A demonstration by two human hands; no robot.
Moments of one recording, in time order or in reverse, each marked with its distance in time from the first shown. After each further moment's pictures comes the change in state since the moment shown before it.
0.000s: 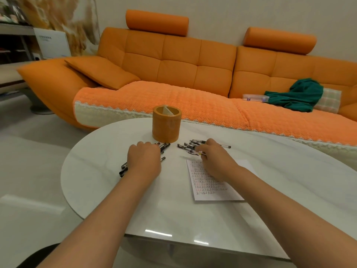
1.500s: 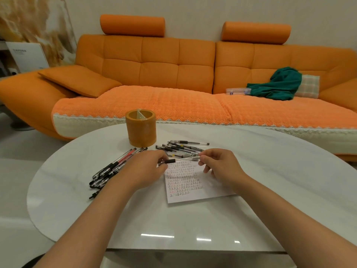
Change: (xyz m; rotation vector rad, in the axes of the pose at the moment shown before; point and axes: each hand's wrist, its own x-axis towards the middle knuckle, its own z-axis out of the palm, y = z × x) left_hand -0.010 0.050 -0.023 -0.575 -0.093 0.315; right_hand -0.065 0.048 -0.030 0.937 0.156 0.335
